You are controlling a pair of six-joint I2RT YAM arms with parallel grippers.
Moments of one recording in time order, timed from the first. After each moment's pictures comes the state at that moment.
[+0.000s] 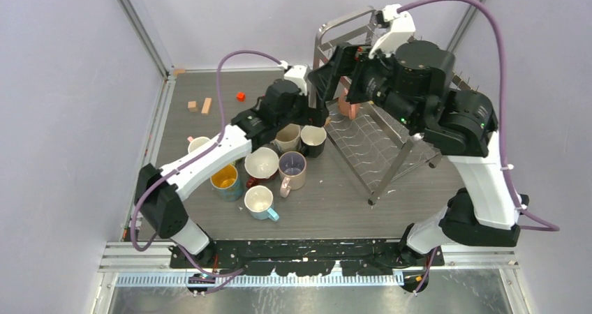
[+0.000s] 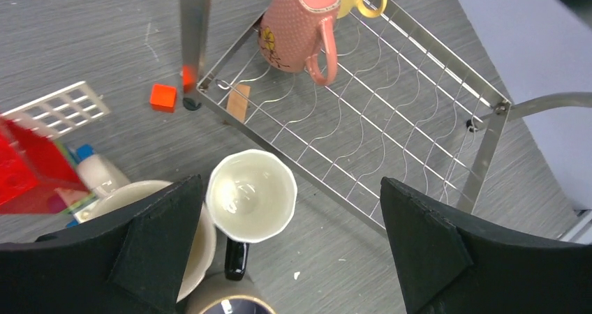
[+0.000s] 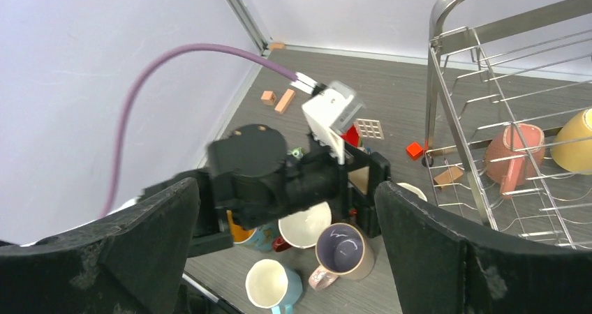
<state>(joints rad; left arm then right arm) -0.76 1.54 1.43 -0.28 -0.12 -0.40 0.97 1.50 2.38 -1.05 0.41 0.44</state>
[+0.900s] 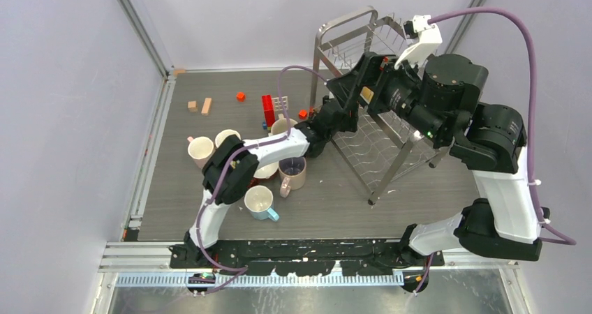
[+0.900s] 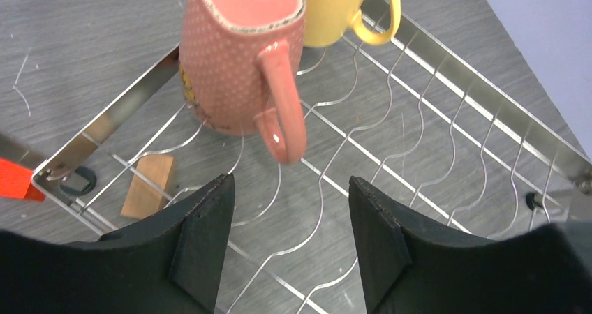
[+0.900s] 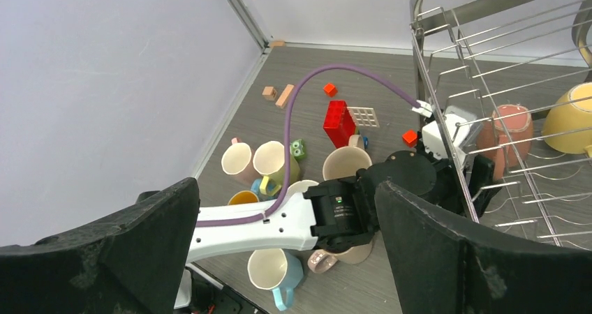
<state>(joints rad) -0.89 2.09 1.59 0.16 -0.30 -0.40 0.97 1.36 2.26 -1.05 0.42 0.47</state>
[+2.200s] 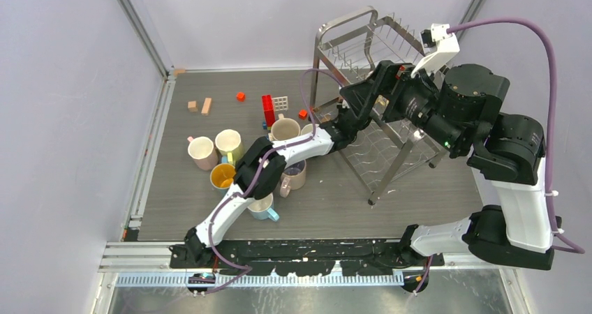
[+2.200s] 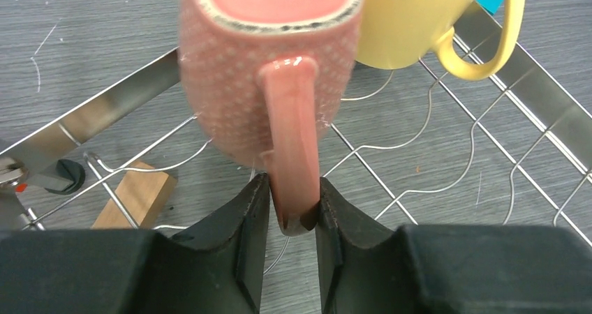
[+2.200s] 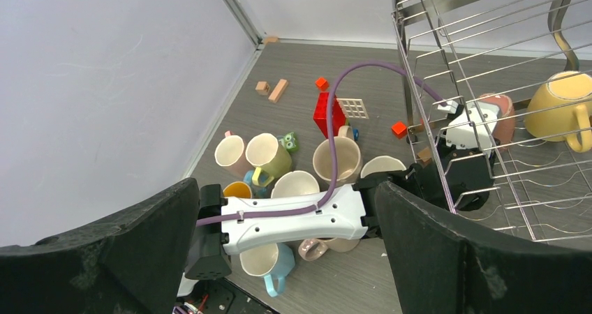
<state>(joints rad) -0.95 2.45 2.05 -0.05 -0.62 -0.47 0.97 1.27 2.20 -1.09 0.42 0.47</state>
